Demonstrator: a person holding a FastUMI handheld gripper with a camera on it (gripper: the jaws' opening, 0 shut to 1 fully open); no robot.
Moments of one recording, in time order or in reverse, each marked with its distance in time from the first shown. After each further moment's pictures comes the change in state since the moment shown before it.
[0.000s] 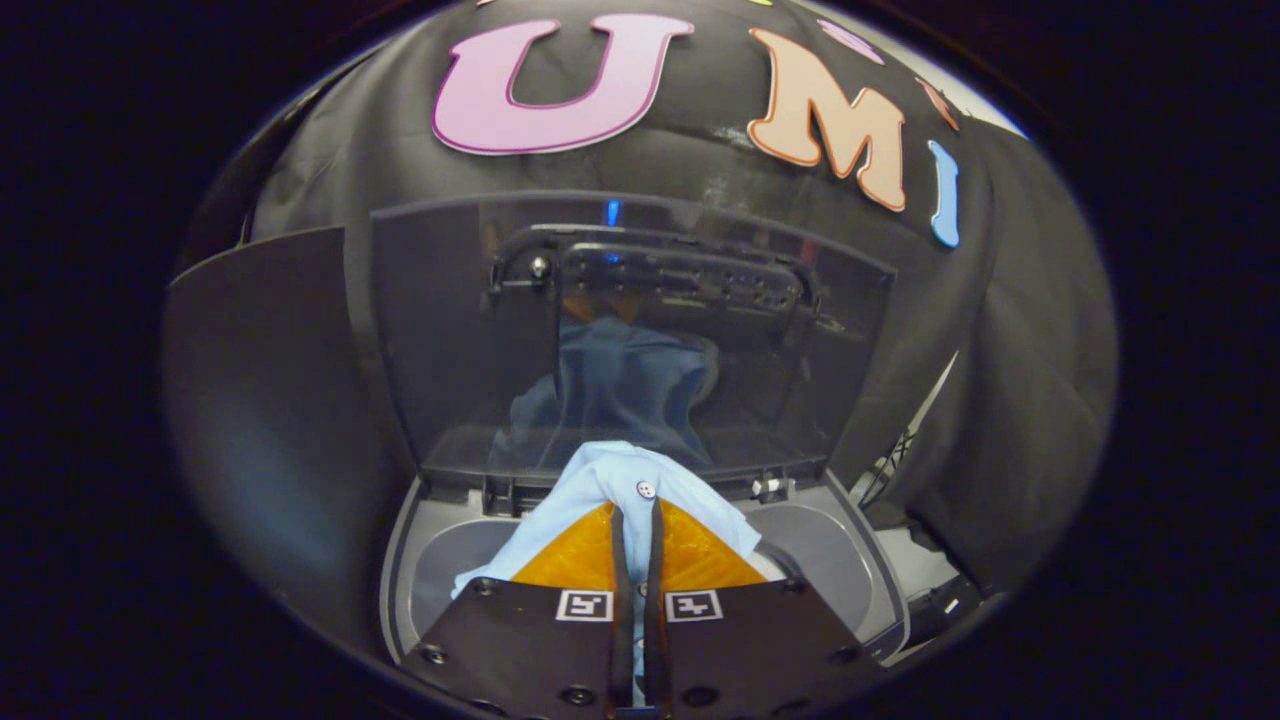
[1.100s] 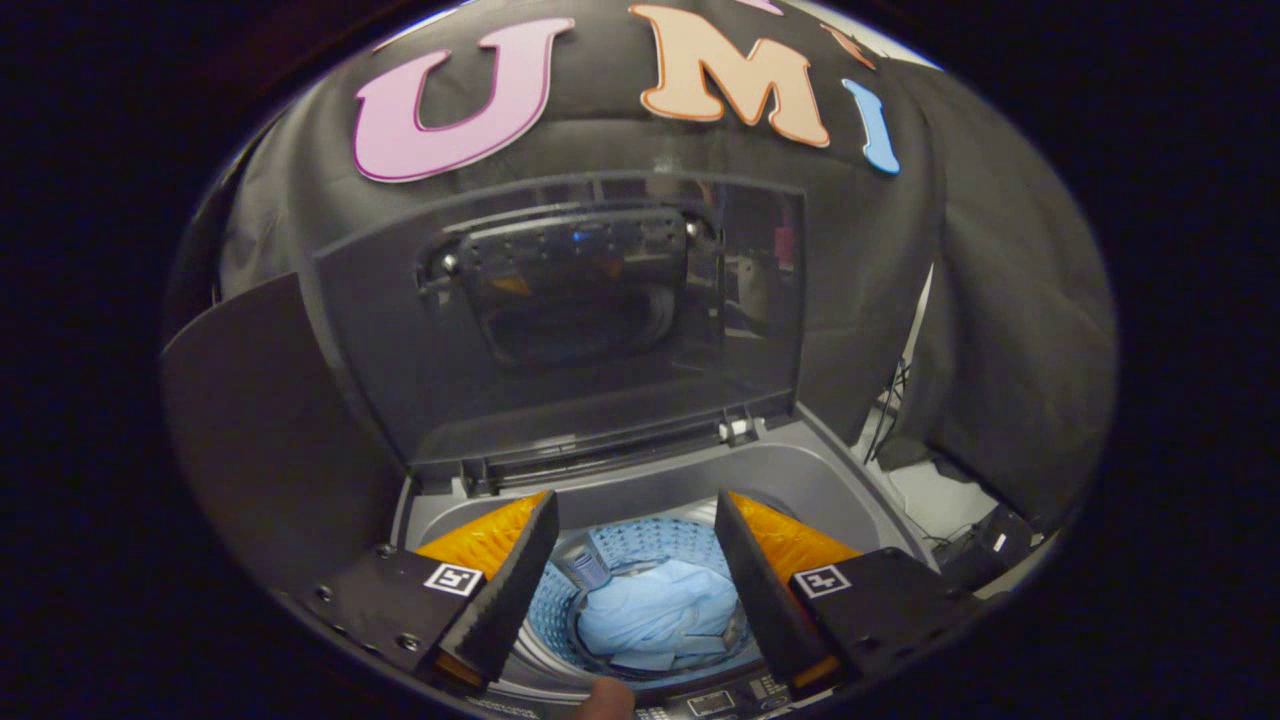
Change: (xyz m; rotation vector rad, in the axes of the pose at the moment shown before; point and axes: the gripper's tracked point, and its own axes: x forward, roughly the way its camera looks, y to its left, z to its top) arm -0.041 -0.030 0.003 0.200 -0.041 -0.008
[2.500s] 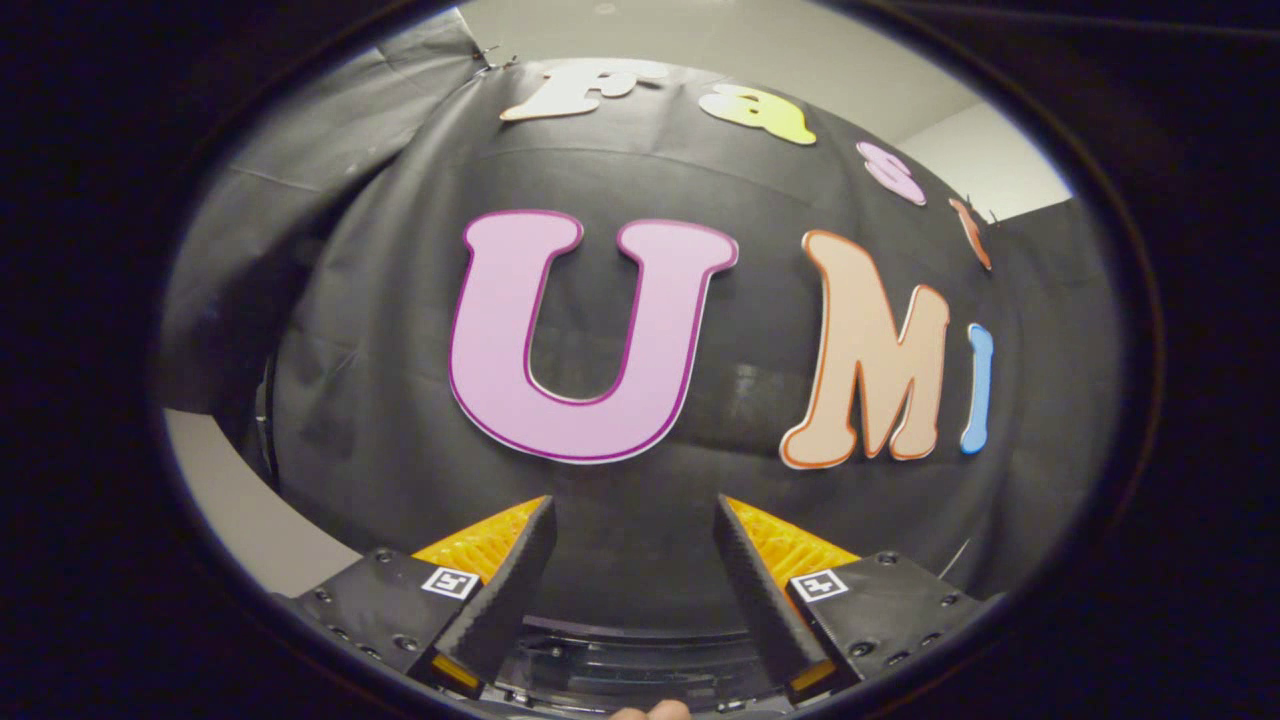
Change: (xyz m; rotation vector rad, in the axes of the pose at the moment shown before) arm 0.018 0.093 0.255 -0.222 -0.558 0.170
